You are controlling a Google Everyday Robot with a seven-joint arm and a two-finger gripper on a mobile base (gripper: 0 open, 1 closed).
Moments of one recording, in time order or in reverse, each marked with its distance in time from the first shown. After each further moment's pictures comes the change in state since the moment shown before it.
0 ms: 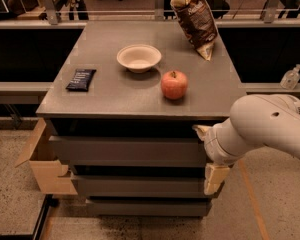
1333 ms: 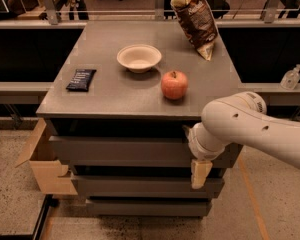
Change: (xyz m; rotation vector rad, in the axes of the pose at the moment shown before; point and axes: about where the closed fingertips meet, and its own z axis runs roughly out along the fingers) arm -0.005 -0.023 0.049 -0.015 0.078 0.007
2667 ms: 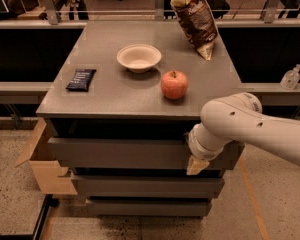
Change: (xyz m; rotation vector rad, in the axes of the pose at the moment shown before) arm 0.006 0.000 0.021 -0.050 -0.005 0.017
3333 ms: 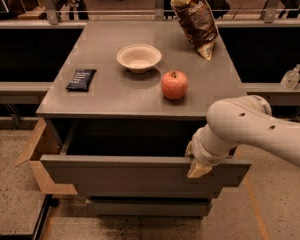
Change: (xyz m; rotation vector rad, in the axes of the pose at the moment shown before) arm -0.005 0.021 -0.019 -0.022 -0.034 -0.027
